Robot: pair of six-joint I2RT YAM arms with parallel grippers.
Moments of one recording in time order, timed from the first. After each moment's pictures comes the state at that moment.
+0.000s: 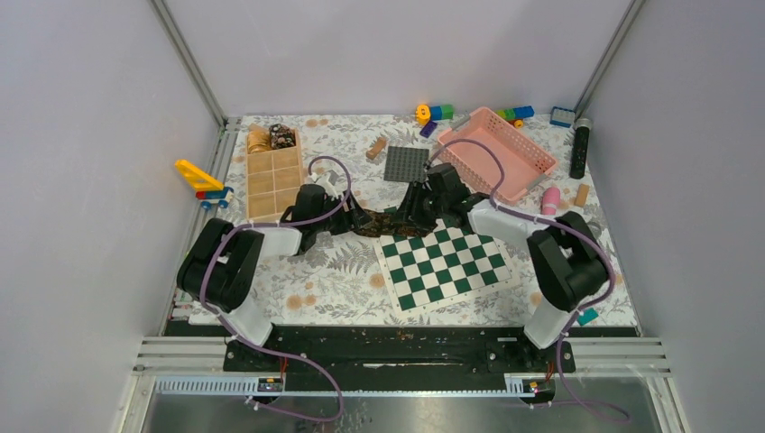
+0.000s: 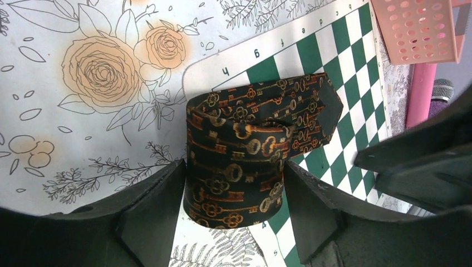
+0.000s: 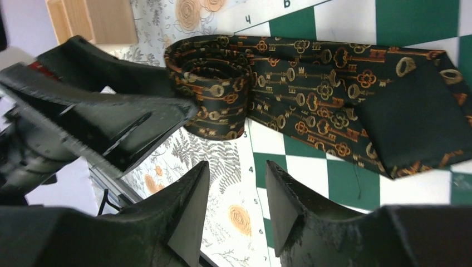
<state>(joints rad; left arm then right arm) -0.35 1.66 0.66 0.42 0.35 -0.65 0.57 1.69 1.02 -0.09 -0.27 0.79</state>
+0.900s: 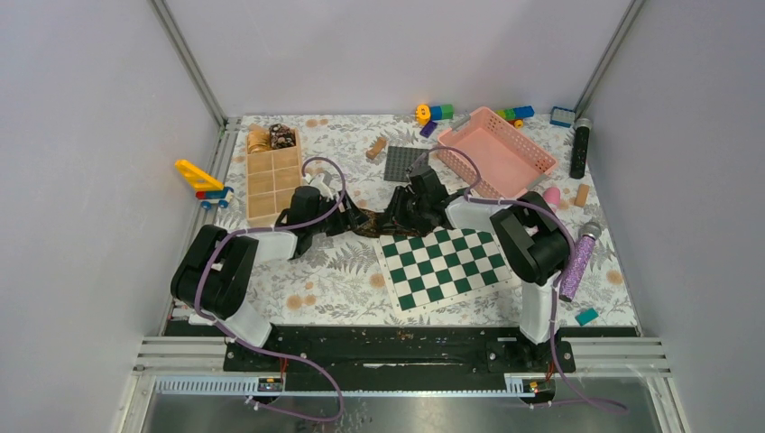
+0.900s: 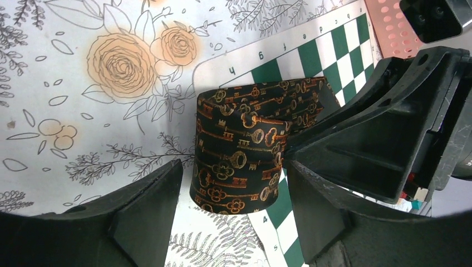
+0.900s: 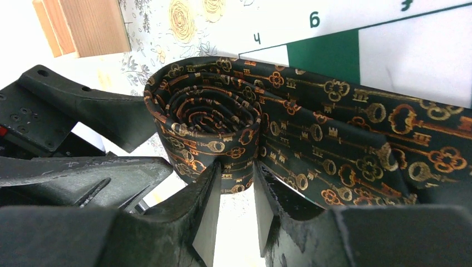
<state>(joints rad) -0.34 1.60 0.62 0.42 0.33 -0.66 0.60 1.96 1.12 0.06 -0.36 0.87</state>
